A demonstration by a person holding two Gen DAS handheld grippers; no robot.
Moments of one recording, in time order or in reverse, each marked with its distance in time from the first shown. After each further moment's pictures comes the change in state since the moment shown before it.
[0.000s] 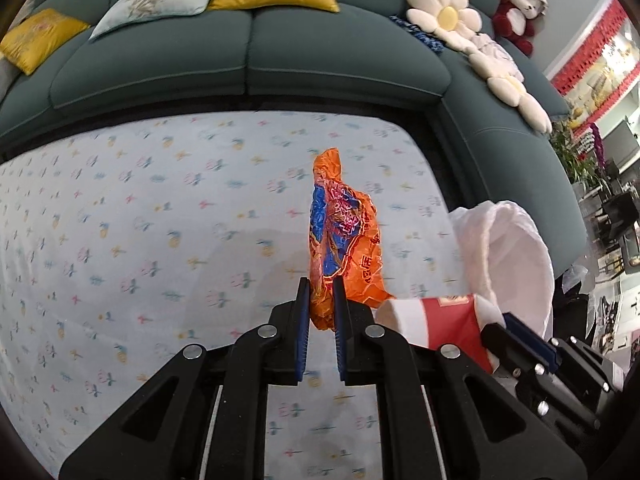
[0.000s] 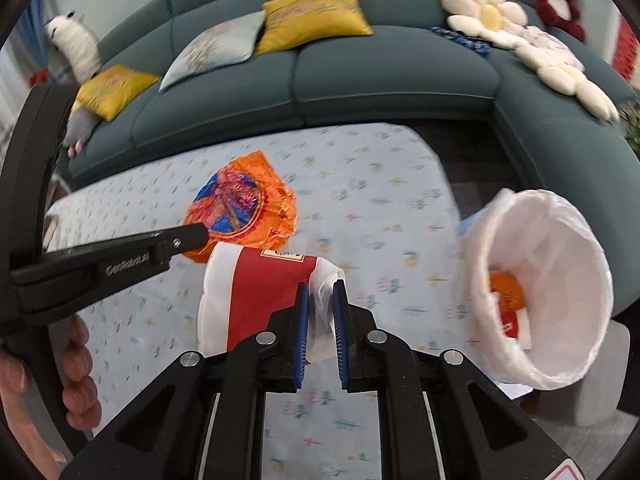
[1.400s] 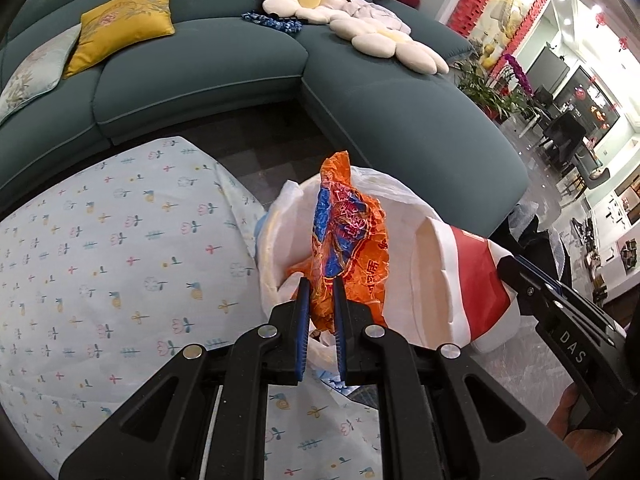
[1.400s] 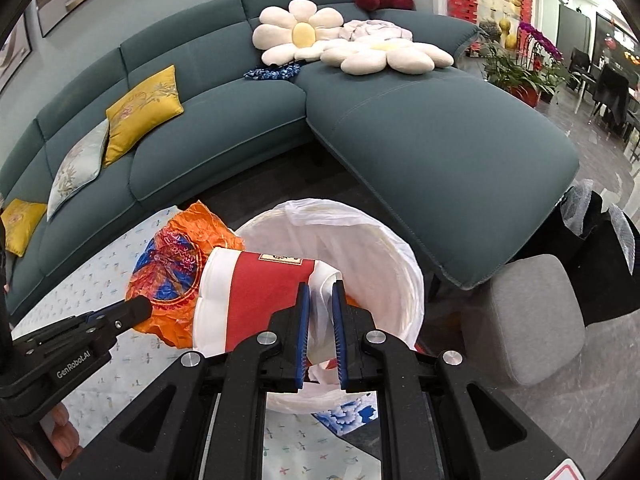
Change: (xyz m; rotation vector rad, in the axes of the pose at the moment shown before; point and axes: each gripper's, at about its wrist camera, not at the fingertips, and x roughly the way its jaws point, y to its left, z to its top) left arm 0.048 -0.226 -0.021 0.292 -0.015 -0.176; right arm -0.064 -0.235 -0.034 0.369 -0.174 -0.274
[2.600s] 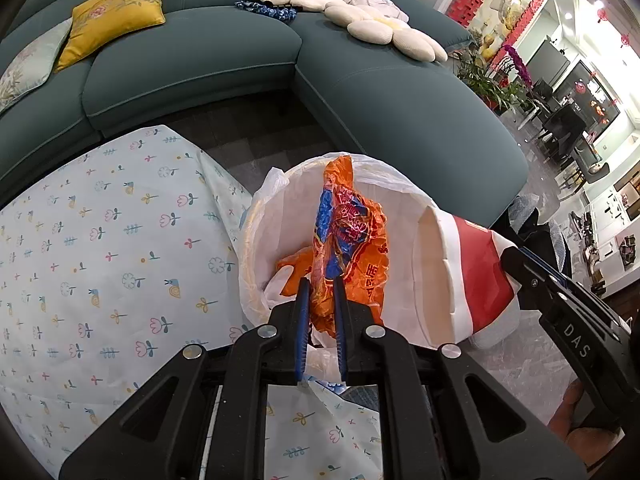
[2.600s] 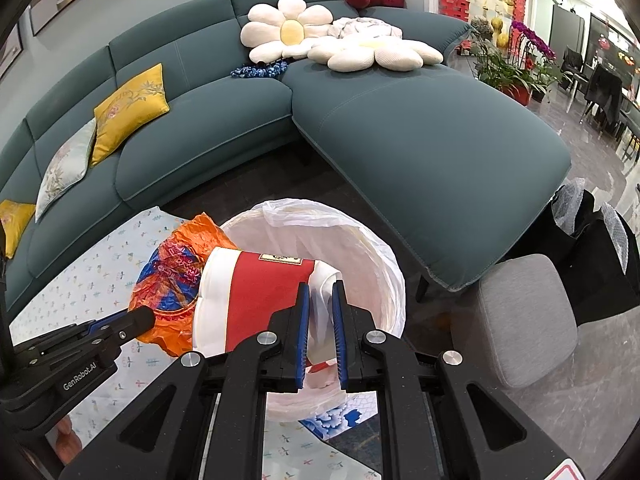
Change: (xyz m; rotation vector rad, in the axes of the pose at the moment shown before) left arm 0.019 -0.011 -0.002 -0.003 0.038 -0.006; right arm 0.010 -0.015 -0.002 0.004 0.006 -0.032
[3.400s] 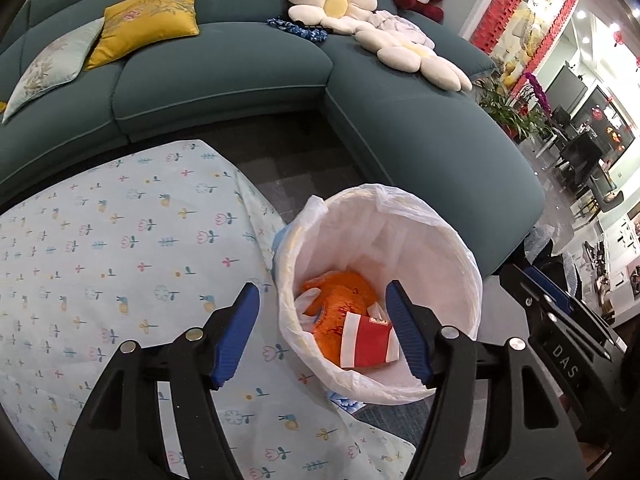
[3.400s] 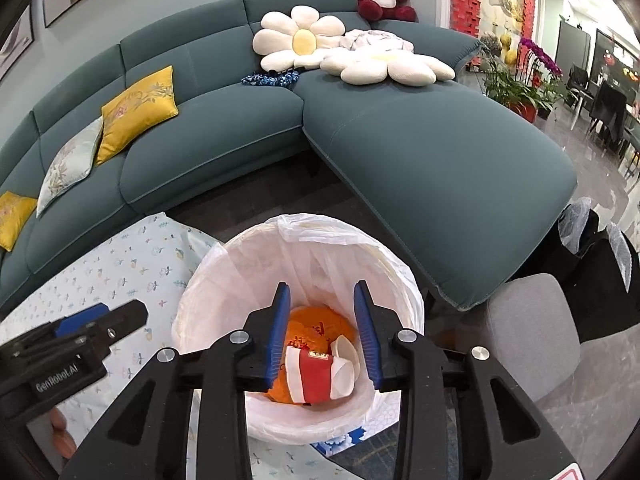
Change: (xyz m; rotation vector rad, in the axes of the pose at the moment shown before) left arm -0.017 0.025 0.007 -0.066 -0.083 0.067; right arm 0.007 0.021 0.003 -0.050 -0.043 -0.001
